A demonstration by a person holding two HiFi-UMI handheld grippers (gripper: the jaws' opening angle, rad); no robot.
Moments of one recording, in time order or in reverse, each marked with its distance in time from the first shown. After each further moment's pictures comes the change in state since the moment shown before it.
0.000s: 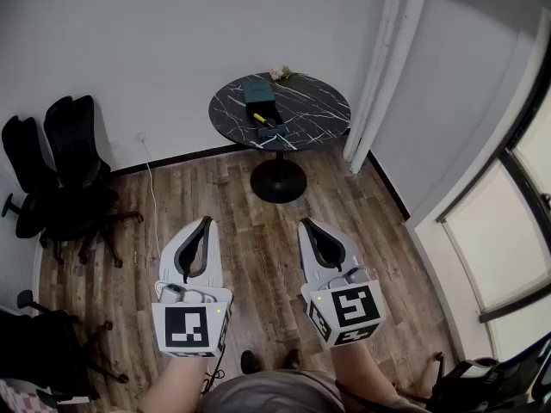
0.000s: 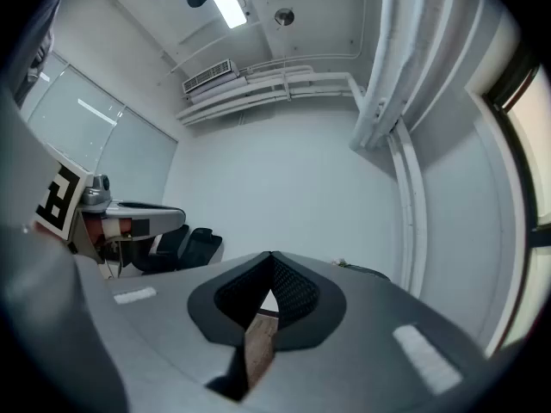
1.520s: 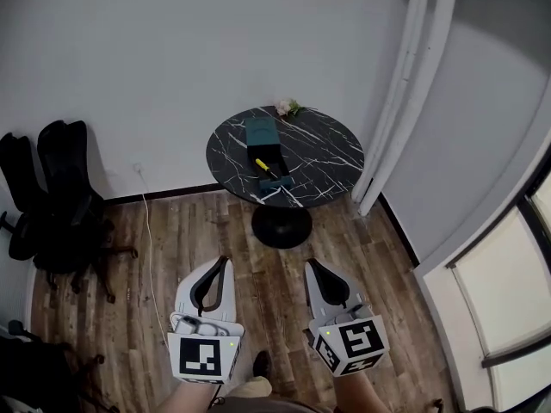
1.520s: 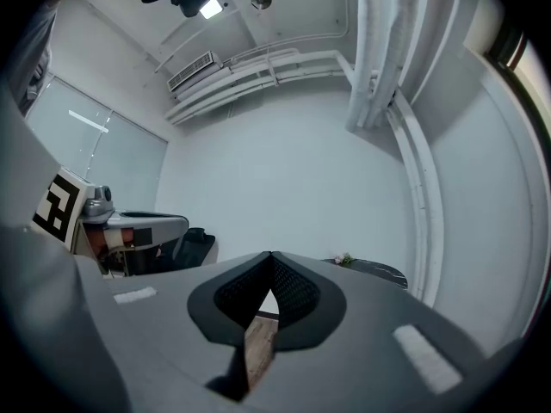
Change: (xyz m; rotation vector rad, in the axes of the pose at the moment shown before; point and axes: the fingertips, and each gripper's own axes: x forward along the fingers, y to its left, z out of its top) left arm 0.172 0.013 -0.052 -0.017 0.016 -0.034; right arm 0.147 -0.096 -0.030 0.067 0.027 0.039
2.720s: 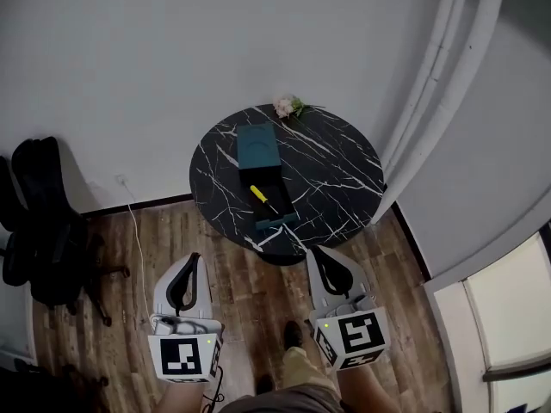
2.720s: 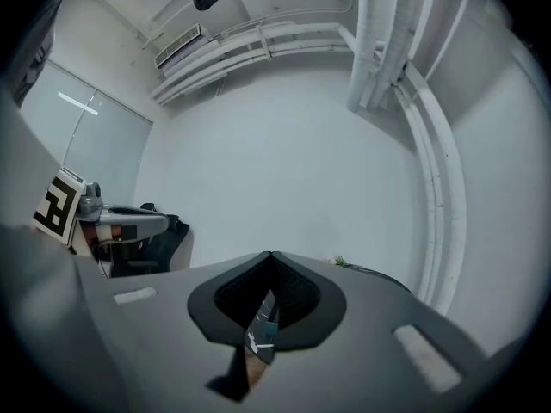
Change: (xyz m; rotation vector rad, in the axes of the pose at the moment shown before) left arm 0.220 0.116 -0.064 -0.009 0.080 0.109; right arm 0.230 -0.125 0.001 -0.051 0.058 -0.032
